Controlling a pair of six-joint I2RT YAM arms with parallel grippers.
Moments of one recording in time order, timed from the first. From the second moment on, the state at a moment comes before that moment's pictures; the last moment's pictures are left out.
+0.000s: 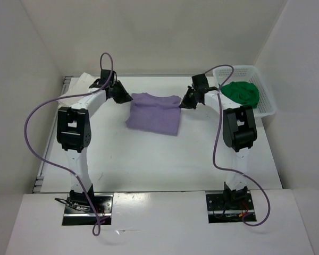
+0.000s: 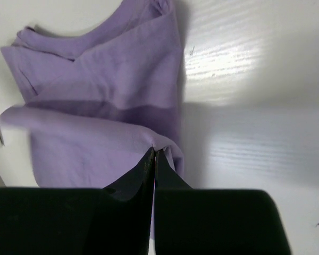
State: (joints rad) left arm -0.12 2.09 1.65 -0.40 0.31 -0.71; right arm 0.24 2.06 1.56 -0.39 -0.21 0.70
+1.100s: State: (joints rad) left arm -0.13 2.17 1.48 -0.14 0.54 -0.60; right arm 0.25 1.76 1.29 -0.33 -0.18 0.69
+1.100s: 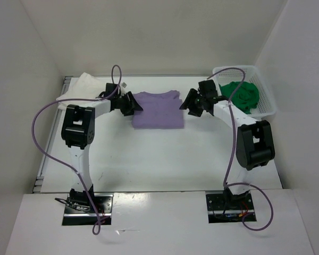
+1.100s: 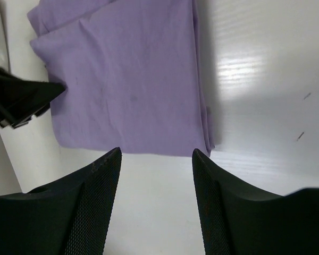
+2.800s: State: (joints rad) left arm 0.09 1.49 1.06 -0.13 0.39 -0.75; right arm 0.26 1.42 0.96 -0.38 -0.24 0.68
